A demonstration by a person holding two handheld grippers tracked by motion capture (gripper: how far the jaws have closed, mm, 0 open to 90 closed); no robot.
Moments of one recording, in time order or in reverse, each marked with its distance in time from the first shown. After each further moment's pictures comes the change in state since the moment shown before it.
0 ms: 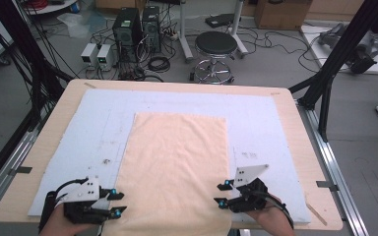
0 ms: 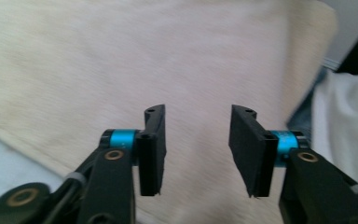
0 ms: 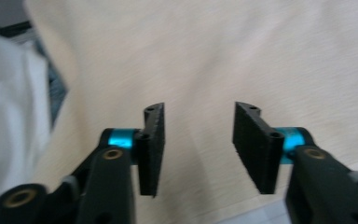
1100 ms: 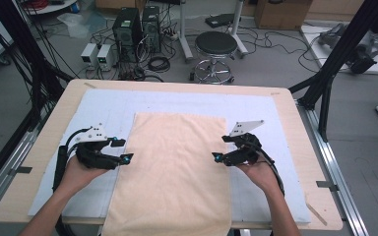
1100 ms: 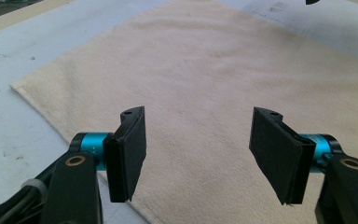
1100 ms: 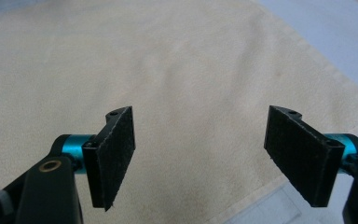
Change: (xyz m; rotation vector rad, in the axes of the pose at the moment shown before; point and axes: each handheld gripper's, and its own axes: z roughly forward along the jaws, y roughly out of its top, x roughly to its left) left arm 0.090 0.056 0.015 -0.077 0.145 -0.089; right arm -0.092 0.052 0.008 -0.043 -0.184 0.062
